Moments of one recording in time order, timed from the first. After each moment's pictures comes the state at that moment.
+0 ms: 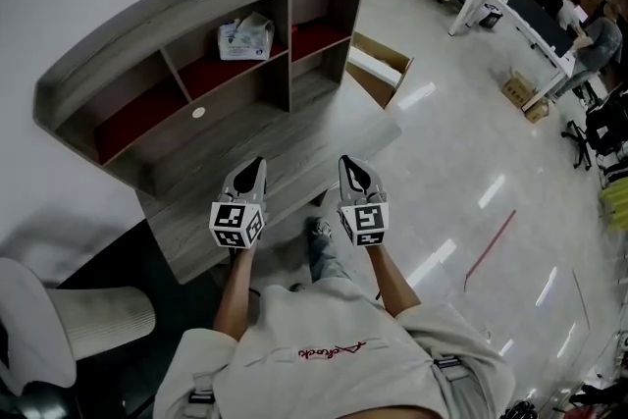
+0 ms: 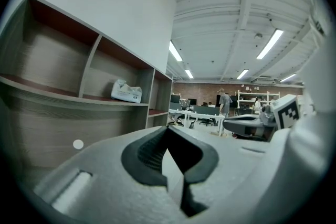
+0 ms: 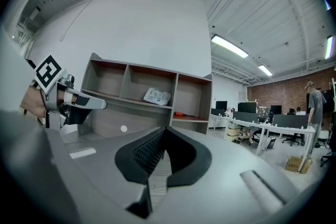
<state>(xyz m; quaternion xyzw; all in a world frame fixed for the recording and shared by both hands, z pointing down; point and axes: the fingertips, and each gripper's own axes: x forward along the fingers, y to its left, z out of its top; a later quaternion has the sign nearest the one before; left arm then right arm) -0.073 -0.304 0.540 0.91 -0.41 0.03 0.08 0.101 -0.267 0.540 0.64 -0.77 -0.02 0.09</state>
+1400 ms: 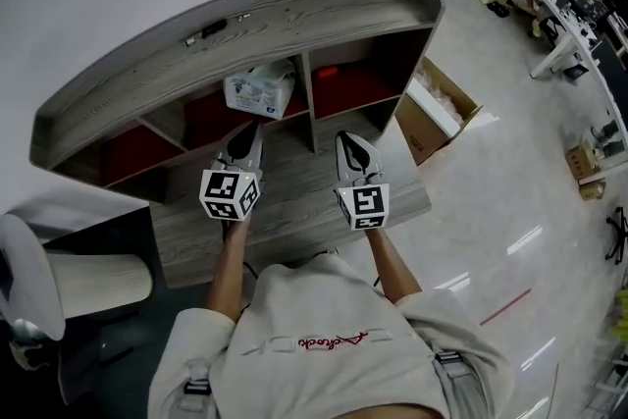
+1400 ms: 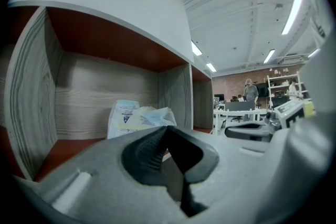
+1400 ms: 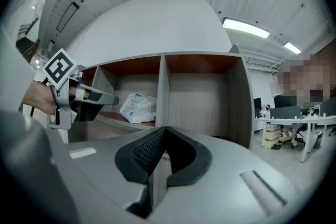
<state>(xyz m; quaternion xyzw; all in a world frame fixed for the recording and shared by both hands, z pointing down) -0.036 -0.545 0.468 0.84 -0.54 0.05 0.03 0.123 -0.540 0.506 0.50 -0.87 -0.02 0.02</state>
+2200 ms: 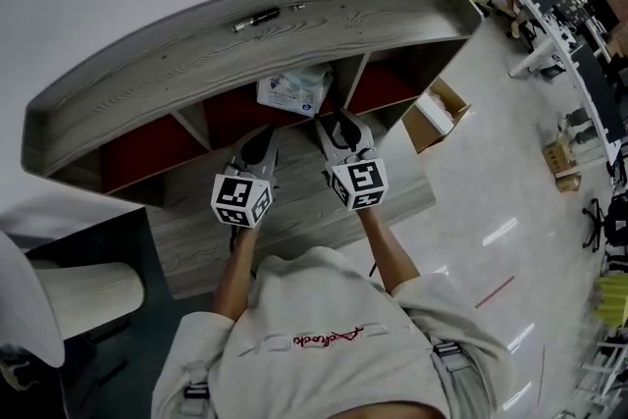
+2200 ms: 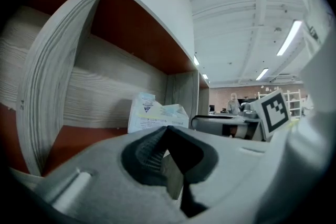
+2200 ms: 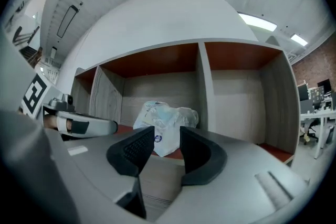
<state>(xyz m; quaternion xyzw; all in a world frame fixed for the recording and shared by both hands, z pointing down) -0.087 -0.537 0.486 0.87 -0.49 -0.01 0.06 0.004 -0.570 0.479 0.47 -0.88 0.00 0.01</state>
